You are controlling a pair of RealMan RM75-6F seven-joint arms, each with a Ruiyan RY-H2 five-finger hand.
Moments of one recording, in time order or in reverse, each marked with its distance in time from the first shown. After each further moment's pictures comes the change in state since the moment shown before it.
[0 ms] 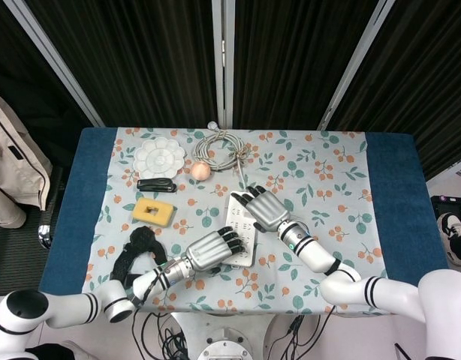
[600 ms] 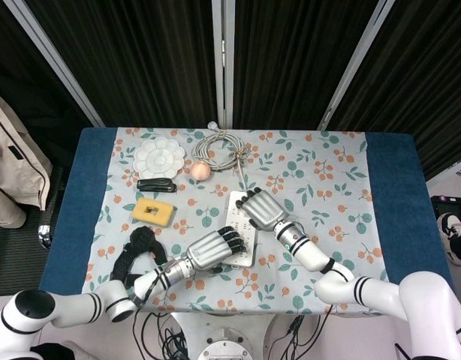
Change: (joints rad) left arm -0.015 -0.032 0.028 0.057 -0.007 0.042 -0.061; right arm 0.005 -0.098 -0.036 0.161 -0.118 0.071 0.104
